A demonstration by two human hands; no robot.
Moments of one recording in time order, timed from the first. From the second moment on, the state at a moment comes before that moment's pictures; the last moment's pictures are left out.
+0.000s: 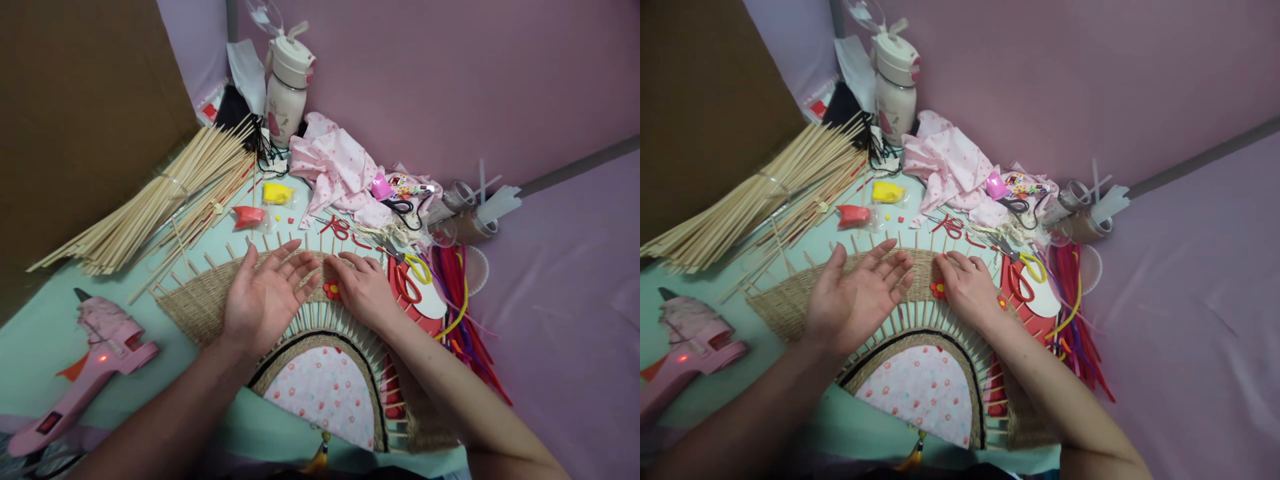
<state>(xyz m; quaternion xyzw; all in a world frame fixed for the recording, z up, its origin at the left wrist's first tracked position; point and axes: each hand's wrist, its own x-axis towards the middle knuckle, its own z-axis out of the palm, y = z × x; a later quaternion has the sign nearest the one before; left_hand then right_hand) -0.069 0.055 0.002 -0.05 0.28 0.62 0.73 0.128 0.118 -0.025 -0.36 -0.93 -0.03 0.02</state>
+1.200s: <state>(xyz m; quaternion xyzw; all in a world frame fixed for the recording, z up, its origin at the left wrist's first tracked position) -0.060 0.044 0.001 0.05 0.25 0.59 0.77 0.094 0.162 0.022 -0.41 -0.89 0.10 0.16</state>
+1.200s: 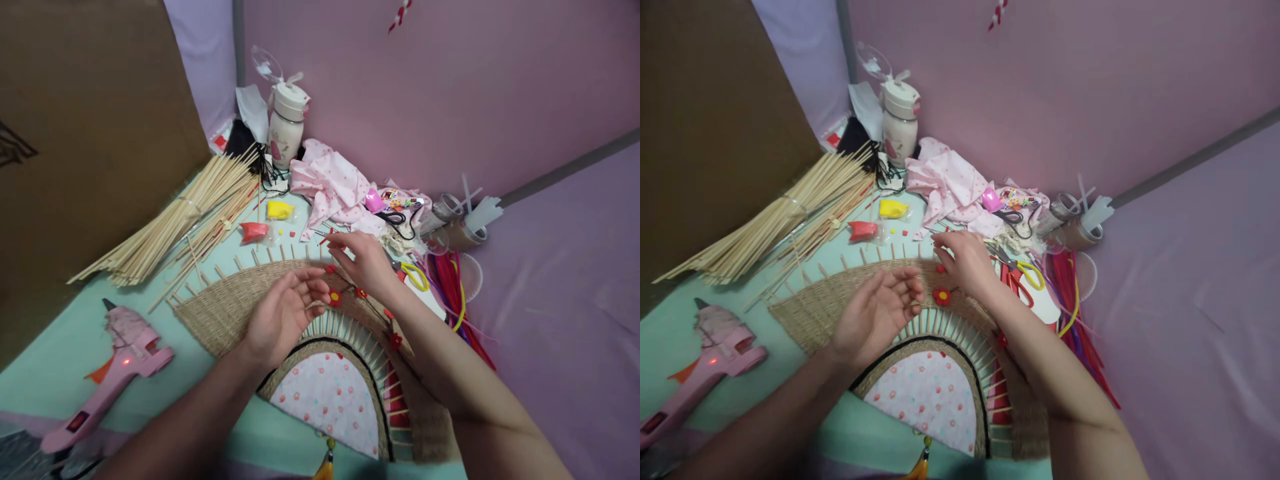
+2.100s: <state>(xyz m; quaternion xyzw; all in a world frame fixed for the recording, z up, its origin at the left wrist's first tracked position) -0.135 0.111 0.002 0.55 0.71 0.40 0.19 -0.003 0.184 0.000 -0.42 -0.80 0.34 0.26</state>
